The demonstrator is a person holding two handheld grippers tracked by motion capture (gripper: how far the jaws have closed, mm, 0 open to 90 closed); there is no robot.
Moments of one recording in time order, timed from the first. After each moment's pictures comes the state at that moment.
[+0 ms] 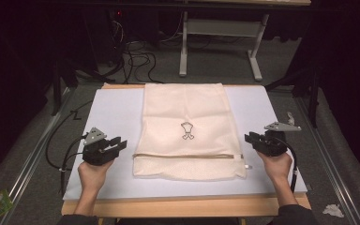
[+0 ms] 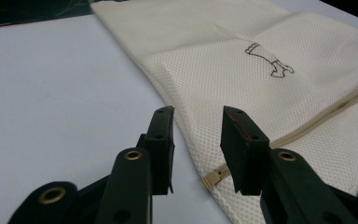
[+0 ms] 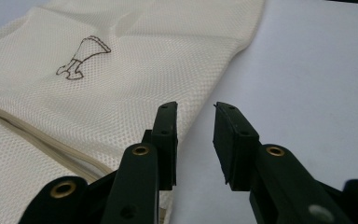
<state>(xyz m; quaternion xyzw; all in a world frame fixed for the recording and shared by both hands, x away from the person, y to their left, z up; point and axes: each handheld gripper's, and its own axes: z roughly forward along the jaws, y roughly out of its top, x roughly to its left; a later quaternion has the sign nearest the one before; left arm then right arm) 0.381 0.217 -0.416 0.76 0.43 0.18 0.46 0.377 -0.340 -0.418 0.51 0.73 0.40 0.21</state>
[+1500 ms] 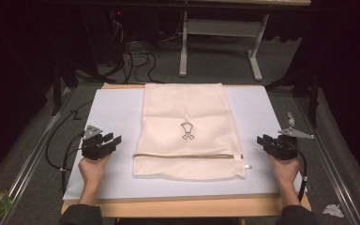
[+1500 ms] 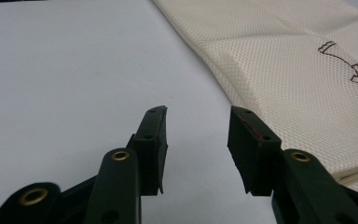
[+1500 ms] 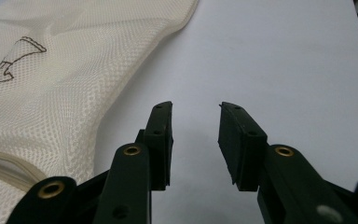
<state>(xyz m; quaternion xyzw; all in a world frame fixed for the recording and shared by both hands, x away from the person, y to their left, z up) 0.416 0.233 -0.451 0.73 0.48 0.20 0.44 0.376 -0.382 -0.452 0.56 0.69 0.40 0.24</state>
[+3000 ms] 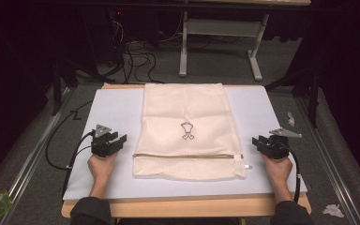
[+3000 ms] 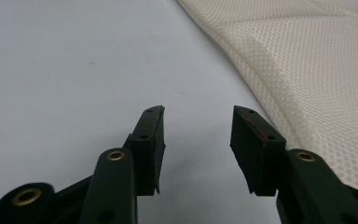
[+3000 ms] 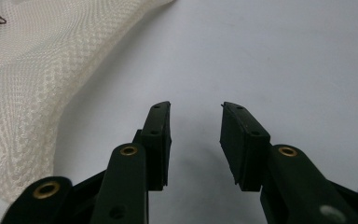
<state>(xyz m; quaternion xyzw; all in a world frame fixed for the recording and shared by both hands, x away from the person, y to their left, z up) 0.438 0.216 -0.480 0.73 0.49 0.22 0.42 0.393 -0.373 -0.476 0.56 0.70 0.37 0.24</state>
